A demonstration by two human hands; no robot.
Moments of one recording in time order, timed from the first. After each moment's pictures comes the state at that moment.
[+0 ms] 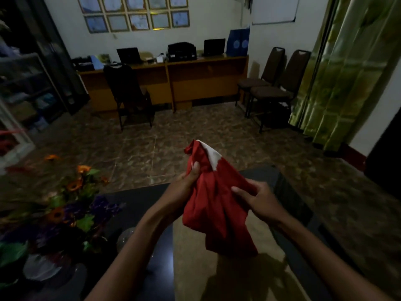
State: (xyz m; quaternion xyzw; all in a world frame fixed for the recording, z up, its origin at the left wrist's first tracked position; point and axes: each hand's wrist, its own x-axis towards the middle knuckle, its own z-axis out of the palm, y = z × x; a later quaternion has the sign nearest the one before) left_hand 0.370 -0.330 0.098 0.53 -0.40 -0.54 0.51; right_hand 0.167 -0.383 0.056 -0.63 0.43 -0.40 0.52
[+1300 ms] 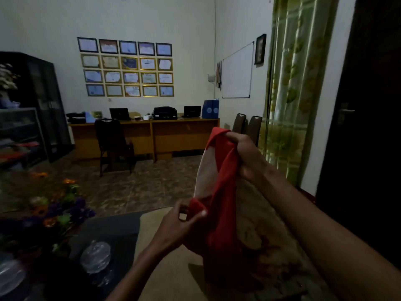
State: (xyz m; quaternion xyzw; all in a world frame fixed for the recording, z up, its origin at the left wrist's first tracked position) left_hand 0.231 -0.198 0.060 0.60 -0.60 -0.28 0.44; right_hand 0.046 -0.264 0.222 -0.54 0.32 -0.51 0.58
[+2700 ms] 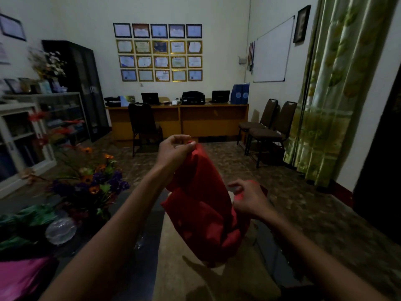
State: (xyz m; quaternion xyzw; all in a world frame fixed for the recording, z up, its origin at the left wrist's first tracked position) left_hand 0.276 -0.199 0.170 0.57 -0.44 -0.28 0.64; right_hand 0.063 -0.271 0.067 -0.81 0.47 -0.28 0.24
